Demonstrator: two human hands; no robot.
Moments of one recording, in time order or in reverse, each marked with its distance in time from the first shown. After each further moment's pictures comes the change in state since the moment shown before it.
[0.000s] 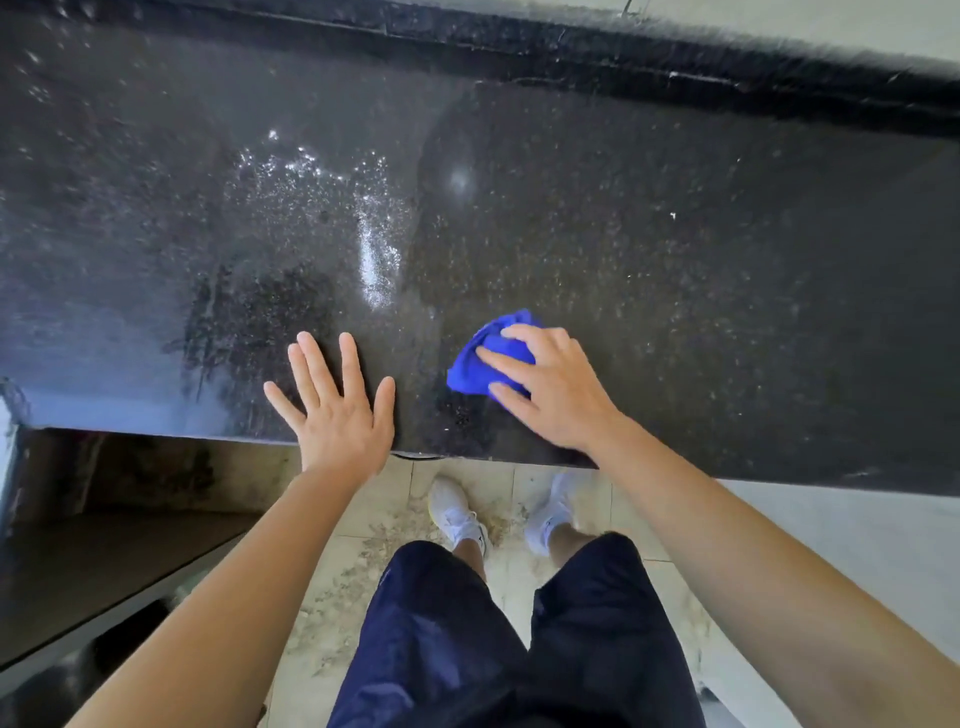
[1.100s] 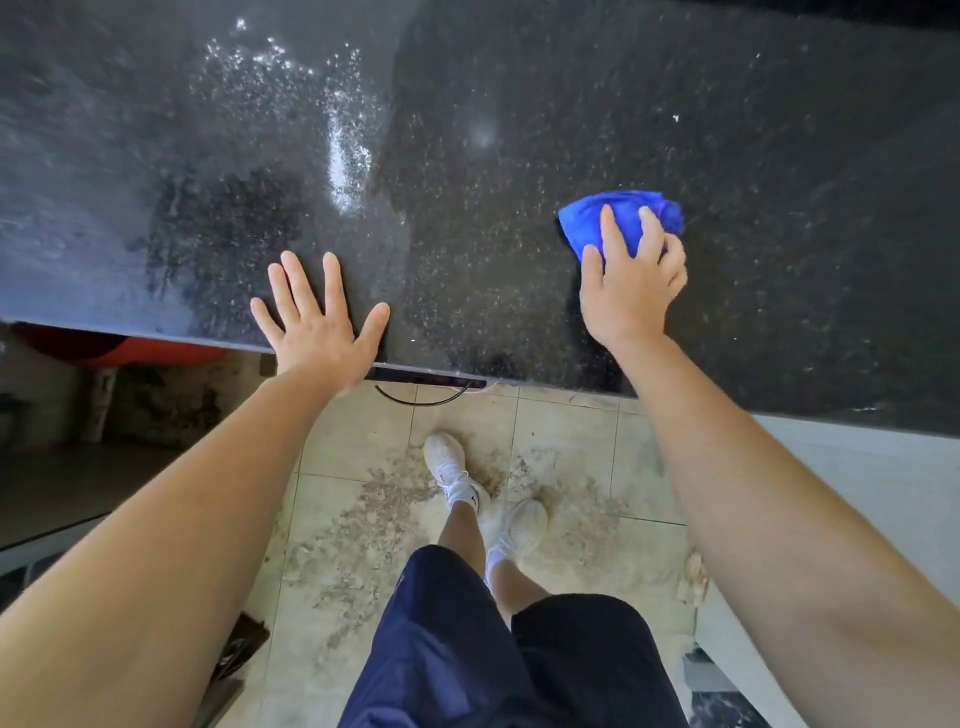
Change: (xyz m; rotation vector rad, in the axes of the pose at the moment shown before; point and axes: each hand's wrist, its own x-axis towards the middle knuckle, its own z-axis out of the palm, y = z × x) left_hand -0.013 0.013 0.016 0.136 -0.080 -0.030; right_hand -0.034 0.056 -0.012 -0.019 0.207 0.676
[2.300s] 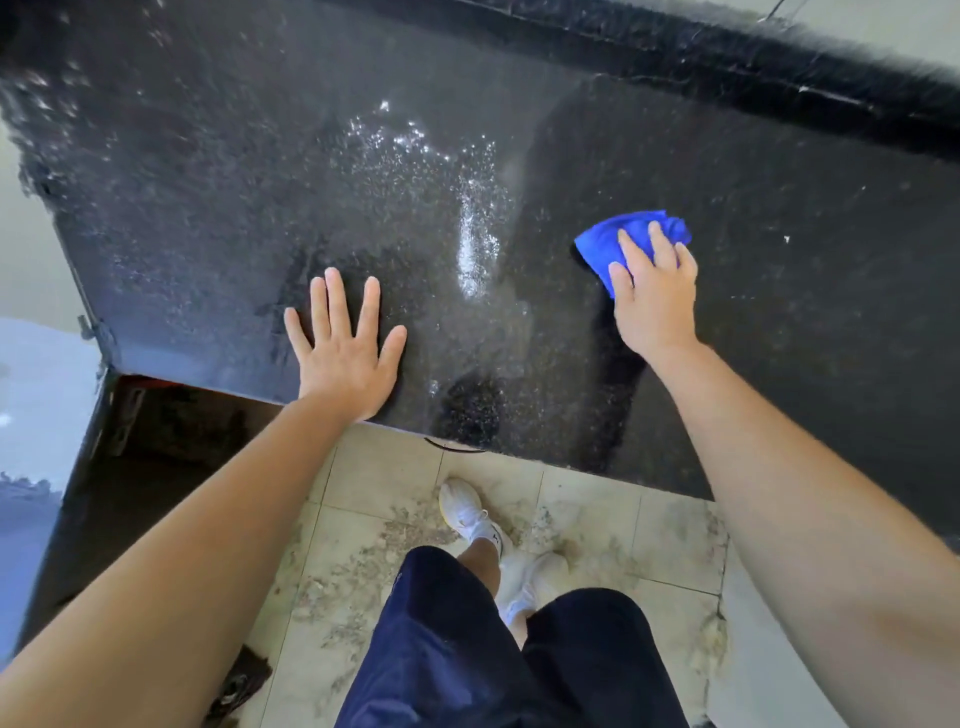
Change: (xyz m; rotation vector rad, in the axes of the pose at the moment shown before) left_hand 0.074 -0.094 -0.037 -0.036 0.049 0.047; right_hand 0.076 -0.121 0.019 -0.020 0.034 -0.313
